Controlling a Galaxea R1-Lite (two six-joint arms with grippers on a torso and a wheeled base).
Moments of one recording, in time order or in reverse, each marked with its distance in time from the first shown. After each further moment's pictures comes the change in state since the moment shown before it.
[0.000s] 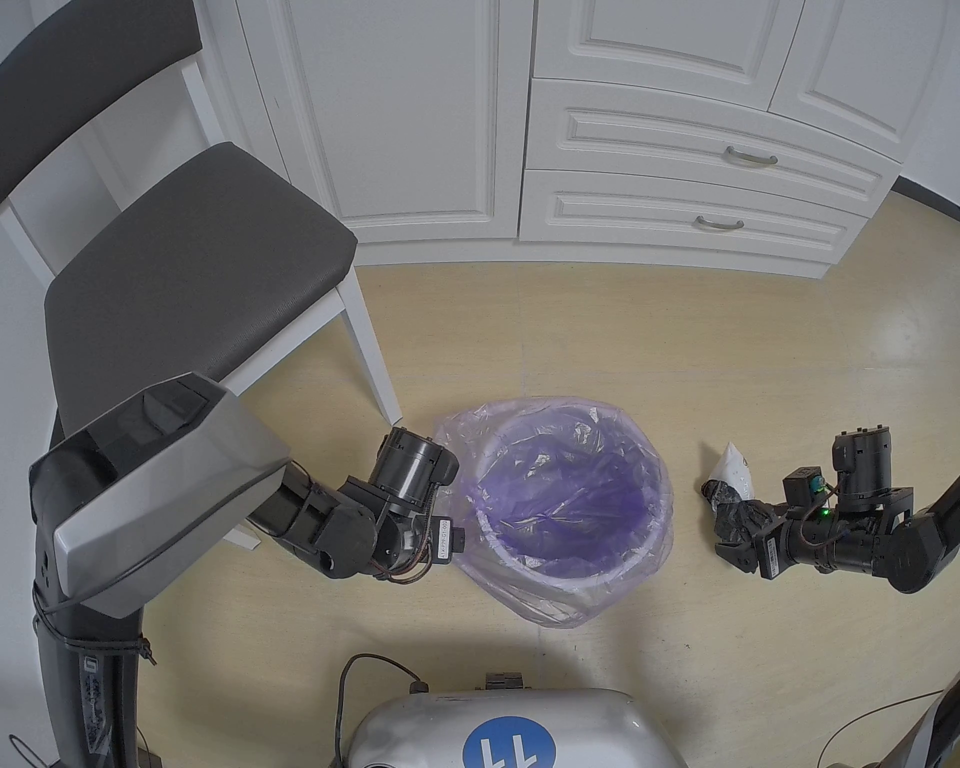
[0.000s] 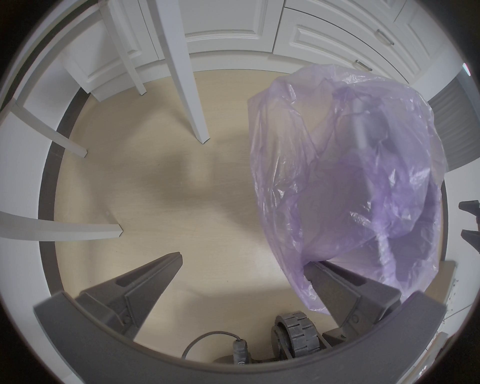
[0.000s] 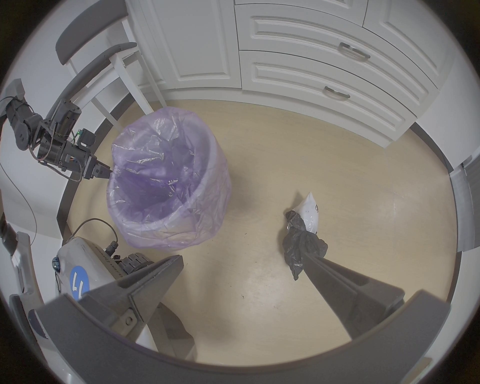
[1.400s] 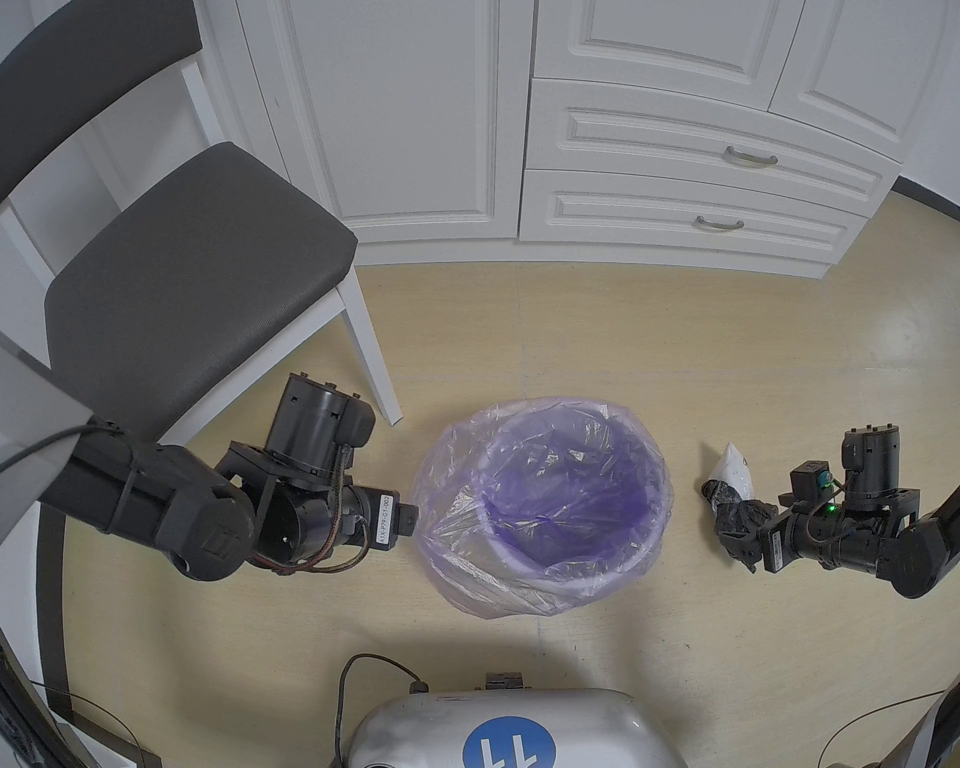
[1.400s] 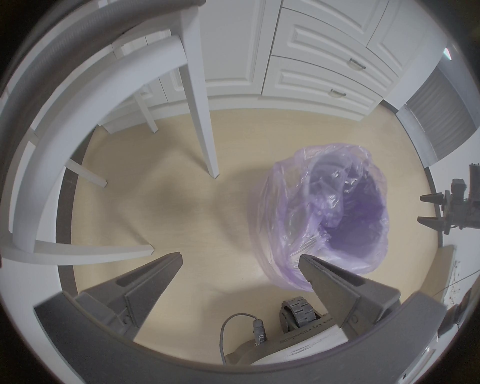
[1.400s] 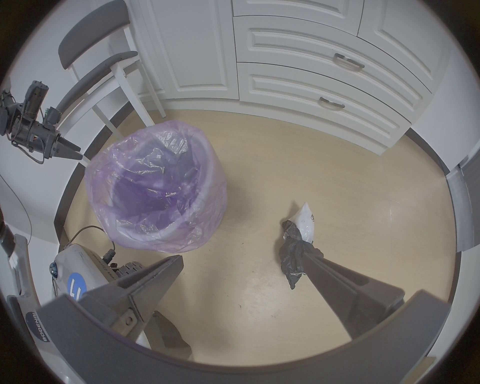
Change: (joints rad) left arm 0.004 -0.401 0.277 -0.006 -0.006 0.120; right arm -0.008 -0.014 0.029 -0.079 0.001 0.002
